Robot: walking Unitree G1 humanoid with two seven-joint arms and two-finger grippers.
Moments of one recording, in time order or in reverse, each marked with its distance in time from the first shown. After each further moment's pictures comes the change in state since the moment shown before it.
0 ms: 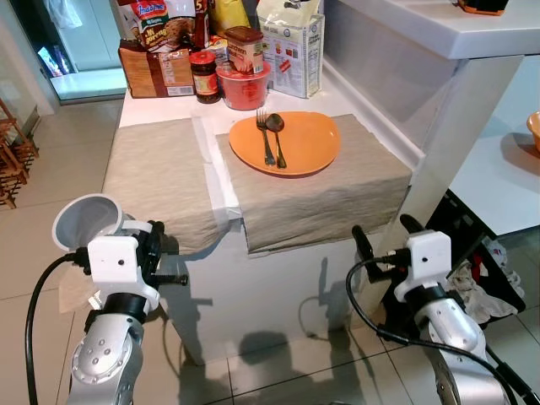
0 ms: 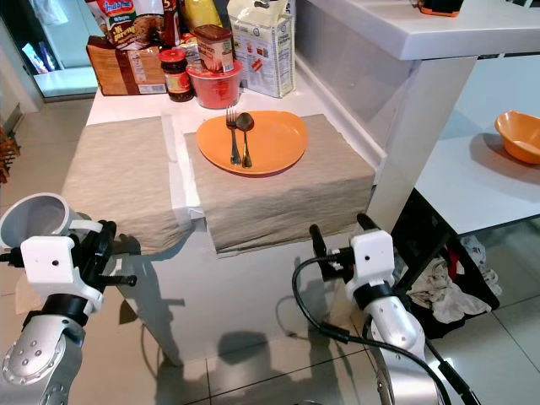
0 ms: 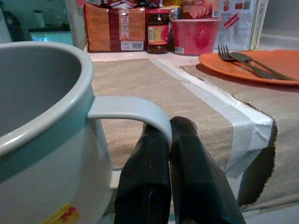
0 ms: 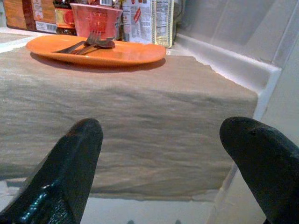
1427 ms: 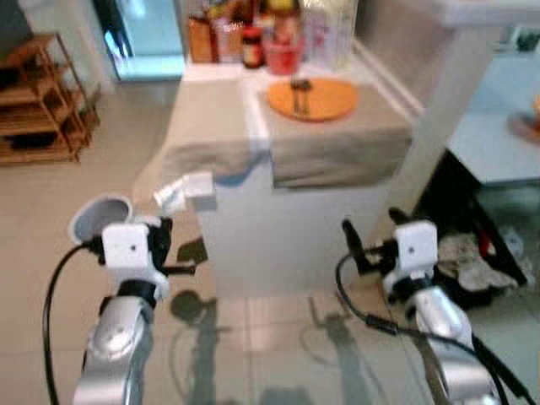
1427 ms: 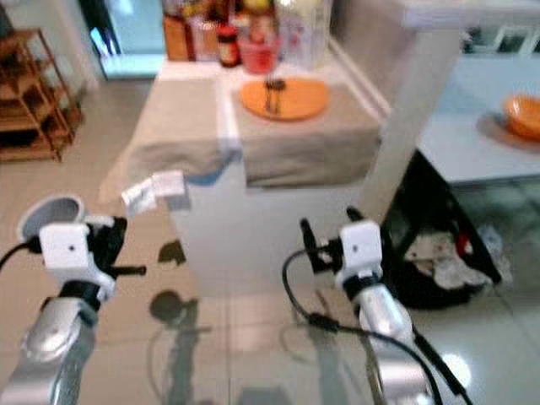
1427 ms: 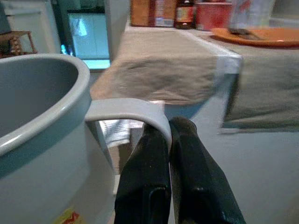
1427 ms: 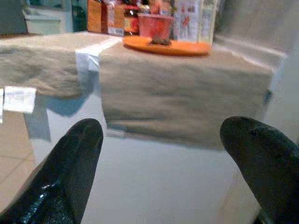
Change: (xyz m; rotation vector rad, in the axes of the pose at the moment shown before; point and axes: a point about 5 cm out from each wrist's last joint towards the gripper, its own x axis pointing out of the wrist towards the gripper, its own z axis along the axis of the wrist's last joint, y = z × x) left arm 0.020 -0.008 -0.005 -0.028 0.047 -0.009; right arm 0.009 0.007 -0.001 0.005 0.017 0.019
